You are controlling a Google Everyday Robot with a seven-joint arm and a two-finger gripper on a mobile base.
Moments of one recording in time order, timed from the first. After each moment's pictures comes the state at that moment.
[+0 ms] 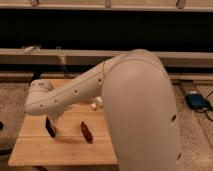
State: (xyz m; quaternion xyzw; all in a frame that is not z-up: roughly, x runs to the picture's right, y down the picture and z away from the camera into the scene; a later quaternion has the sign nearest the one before) arm -0.224 0.136 0.743 -0.17 0.10 0.35 0.91
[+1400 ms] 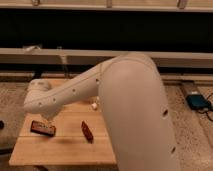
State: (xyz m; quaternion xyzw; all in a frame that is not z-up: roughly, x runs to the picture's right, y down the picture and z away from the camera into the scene) arm -0.255 0.140 0.751 -0.25 0.03 0.34 0.91
